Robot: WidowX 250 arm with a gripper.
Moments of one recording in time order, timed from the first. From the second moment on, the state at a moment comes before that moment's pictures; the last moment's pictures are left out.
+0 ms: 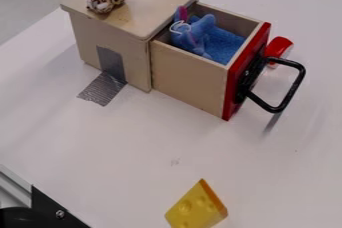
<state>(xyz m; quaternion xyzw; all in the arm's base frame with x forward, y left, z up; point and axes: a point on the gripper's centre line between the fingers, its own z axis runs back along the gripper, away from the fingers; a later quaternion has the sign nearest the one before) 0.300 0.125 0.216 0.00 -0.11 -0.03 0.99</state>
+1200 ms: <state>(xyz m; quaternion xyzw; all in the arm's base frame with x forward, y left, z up) 0.357 0.015 0.126 0.01 -0.03 -0.15 0.99</state>
